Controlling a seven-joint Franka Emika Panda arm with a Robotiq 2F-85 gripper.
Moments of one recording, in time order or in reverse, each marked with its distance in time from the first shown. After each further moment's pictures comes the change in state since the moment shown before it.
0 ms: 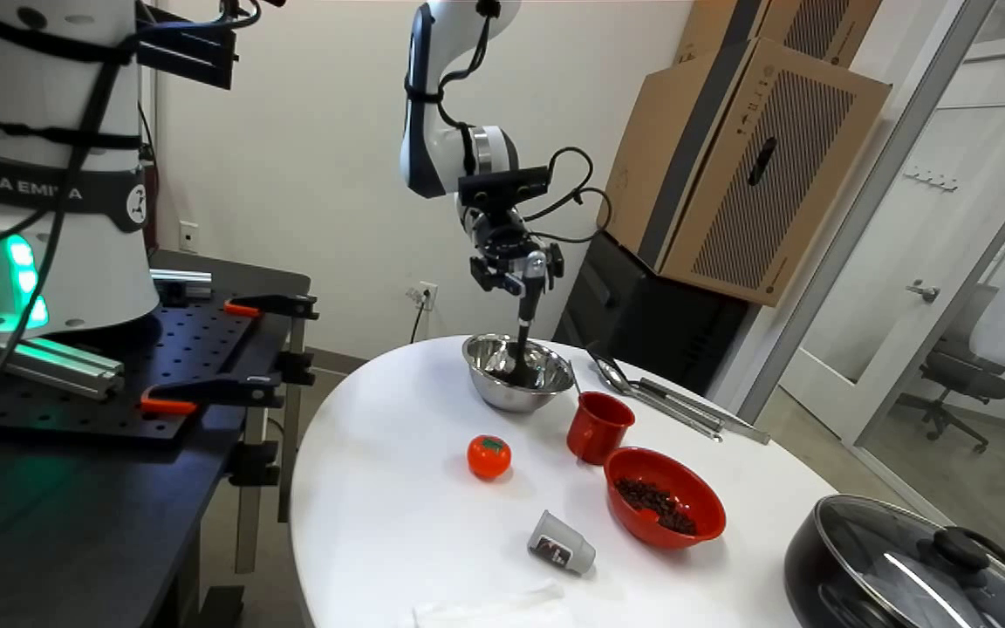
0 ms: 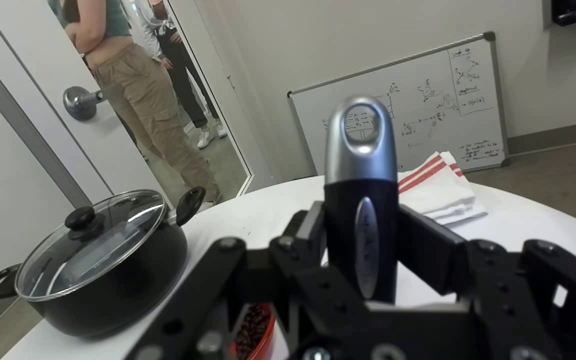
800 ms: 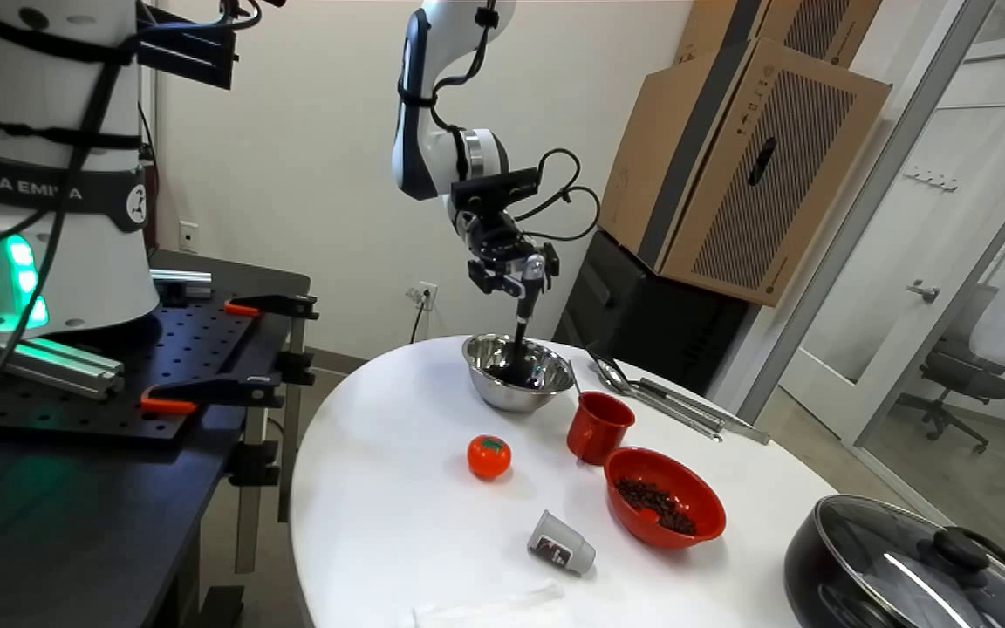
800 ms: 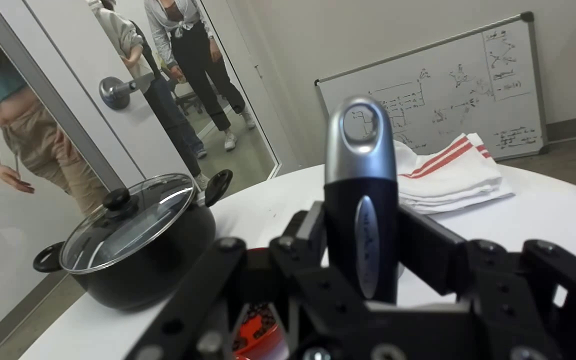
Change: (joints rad) arm 0.013 0.021 0.025 0.002 -0.054 0.000 0.045
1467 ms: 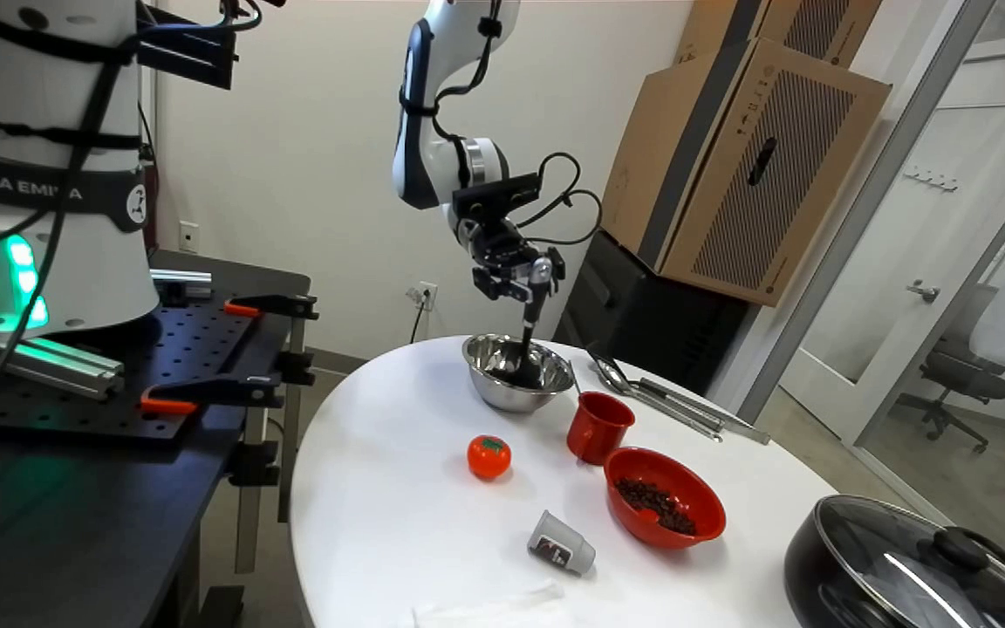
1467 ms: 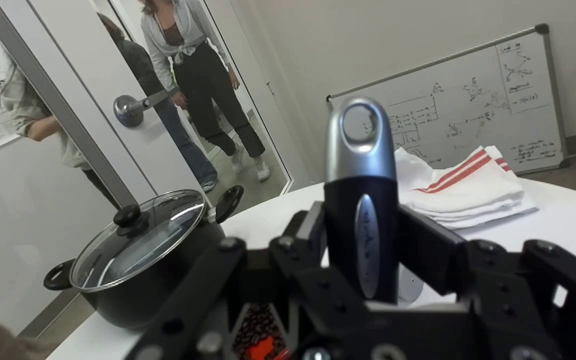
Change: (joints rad) arm -0.003 0.027 -0.015 0.007 -0.039 -0.031 0.027
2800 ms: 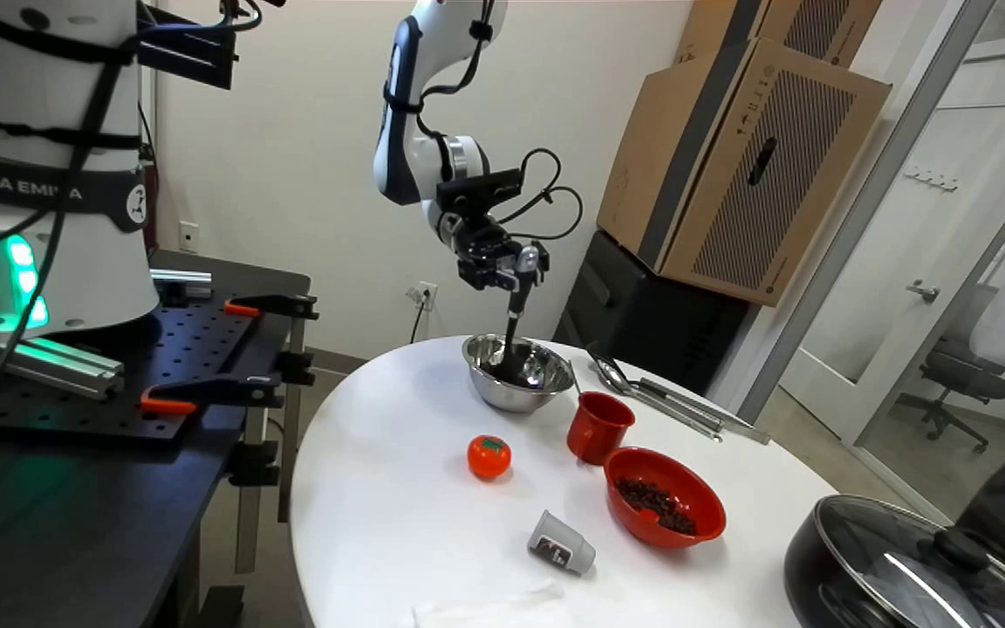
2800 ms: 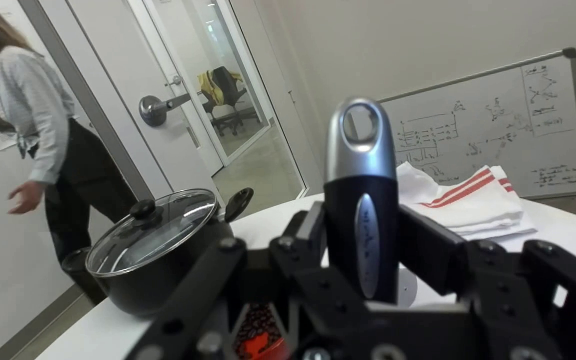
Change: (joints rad) arm 0.014 -0.001 0.049 -0.046 -0.024 -0.060 -0.003
